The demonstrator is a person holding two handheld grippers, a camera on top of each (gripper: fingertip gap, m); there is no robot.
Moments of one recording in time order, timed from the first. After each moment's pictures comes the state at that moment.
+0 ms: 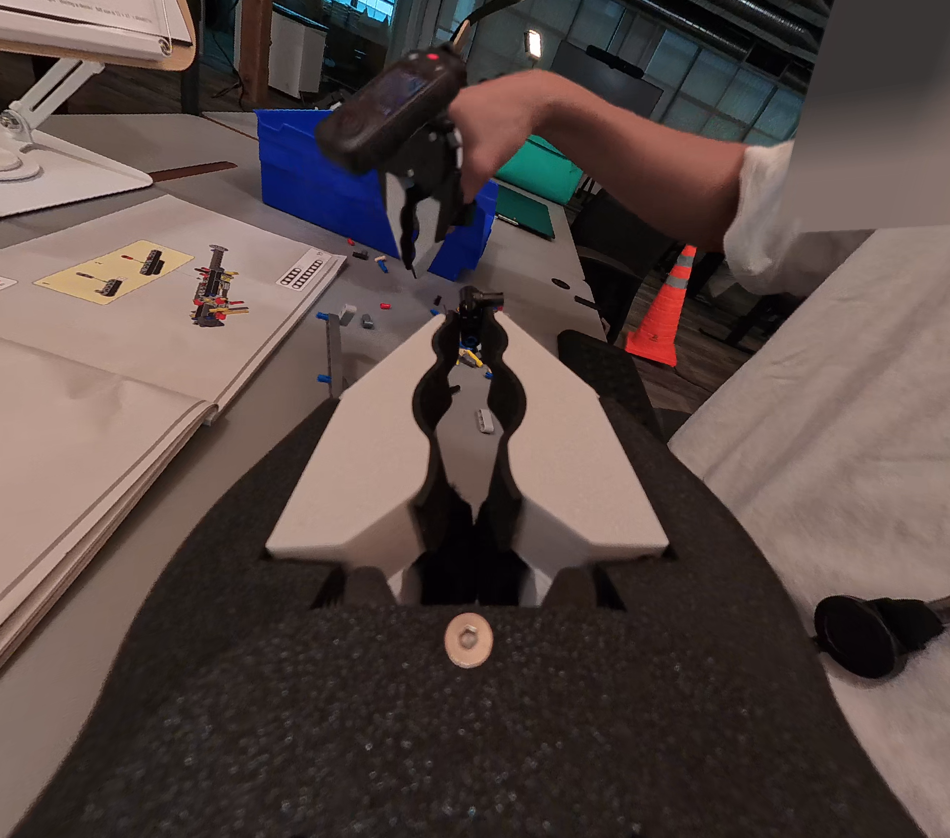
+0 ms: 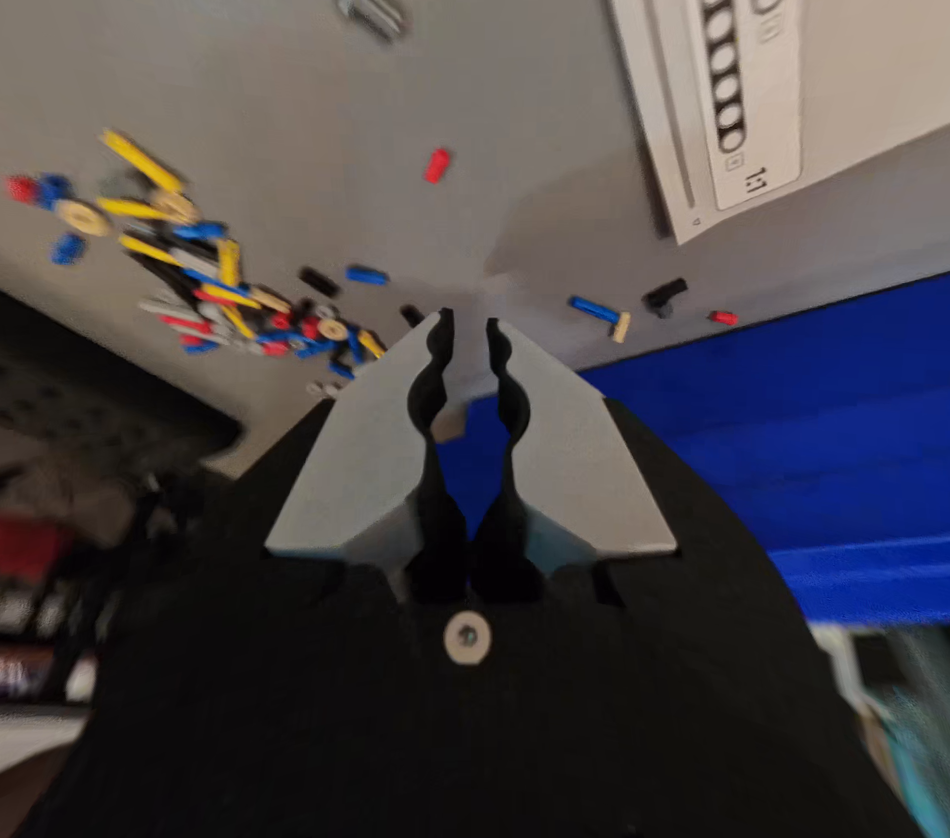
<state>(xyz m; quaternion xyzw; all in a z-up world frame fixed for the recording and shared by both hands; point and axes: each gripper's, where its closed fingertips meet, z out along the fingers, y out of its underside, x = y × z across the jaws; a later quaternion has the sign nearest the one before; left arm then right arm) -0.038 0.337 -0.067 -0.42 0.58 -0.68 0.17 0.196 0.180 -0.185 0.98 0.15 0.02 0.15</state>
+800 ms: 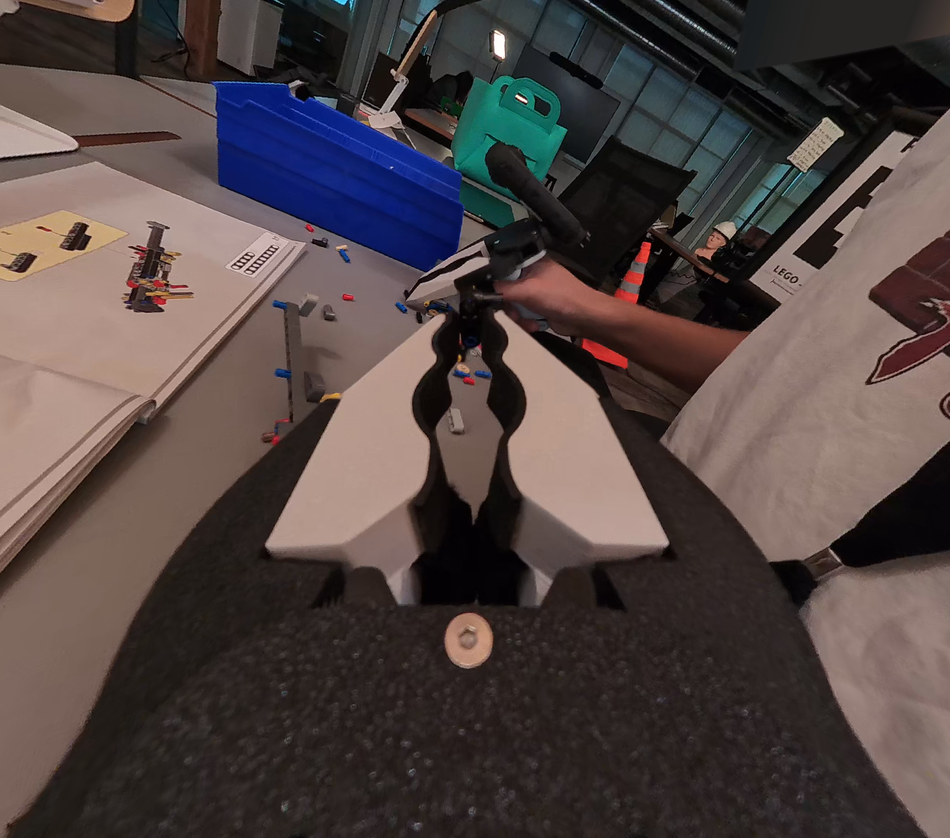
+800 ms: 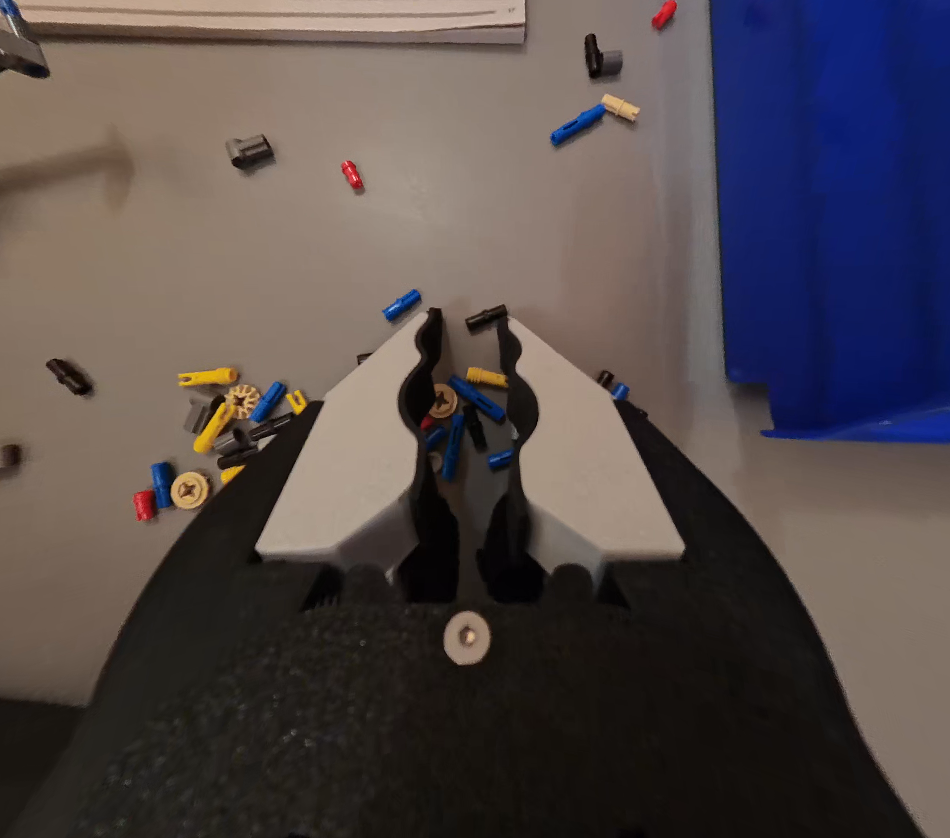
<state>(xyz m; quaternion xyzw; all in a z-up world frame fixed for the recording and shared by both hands) -0.037 0.325 -0.072 -0.41 0.57 -0.70 0.12 0.172 0.150 -0.211 0.88 -0.32 0.12 -0.32</state>
